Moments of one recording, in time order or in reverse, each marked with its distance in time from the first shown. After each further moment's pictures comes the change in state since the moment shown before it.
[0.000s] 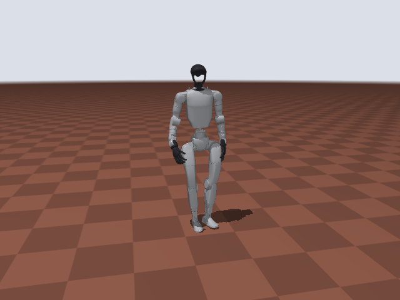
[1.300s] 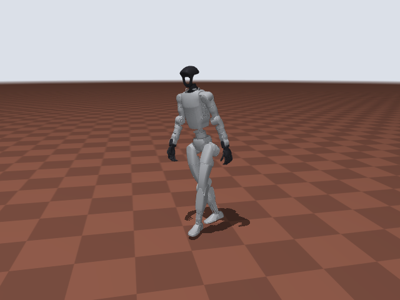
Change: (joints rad) left arm 0.199 0.048 0.295 -0.019 0.079 -0.024 0.095; right arm -0.206 0.113 -0.206 0.123 0.207 0.361 0.286; waist 0.106 -0.063 -0.016; left_leg -0.359 0.081 0.234 0.173 0.123 -0.155; right_leg 0.204 0.042 0.024 -0.096 -0.097 -0.302
